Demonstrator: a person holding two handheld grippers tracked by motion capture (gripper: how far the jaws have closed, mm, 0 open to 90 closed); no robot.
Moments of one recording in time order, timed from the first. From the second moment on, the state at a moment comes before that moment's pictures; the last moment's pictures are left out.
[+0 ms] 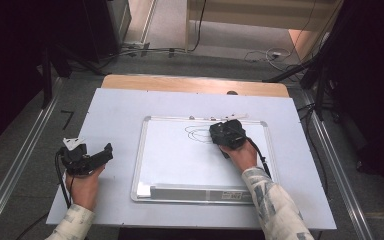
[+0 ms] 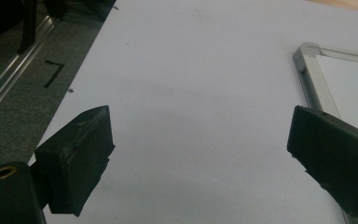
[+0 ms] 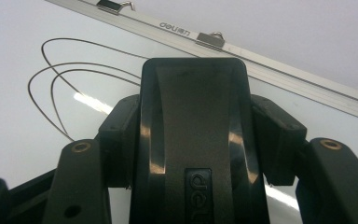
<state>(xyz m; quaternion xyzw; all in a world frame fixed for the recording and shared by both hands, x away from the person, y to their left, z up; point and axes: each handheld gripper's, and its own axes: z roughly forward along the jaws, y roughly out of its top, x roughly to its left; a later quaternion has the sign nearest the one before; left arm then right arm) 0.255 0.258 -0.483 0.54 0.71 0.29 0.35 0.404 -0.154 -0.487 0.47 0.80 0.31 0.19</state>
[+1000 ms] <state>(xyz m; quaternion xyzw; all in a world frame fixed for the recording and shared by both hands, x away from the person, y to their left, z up) 0.257 0.258 -0.483 0.54 0.71 0.29 0.35 0.404 -0.118 -0.488 0.45 0.81 0.32 0.18</state>
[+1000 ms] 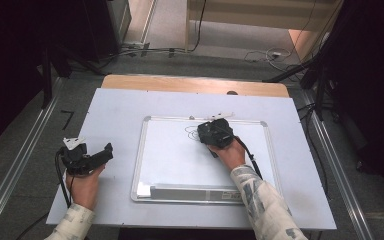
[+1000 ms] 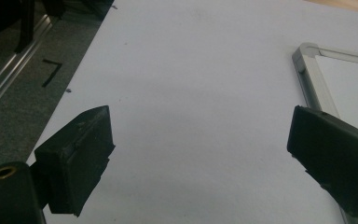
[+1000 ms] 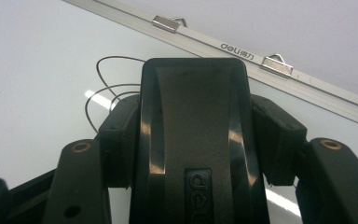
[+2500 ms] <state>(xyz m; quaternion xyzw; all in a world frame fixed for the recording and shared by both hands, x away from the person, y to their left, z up) 0.253 0.262 -0.484 0.54 0.71 0.29 0.35 0.407 -0.135 -0.486 0.46 0.81 0.31 0.18</state>
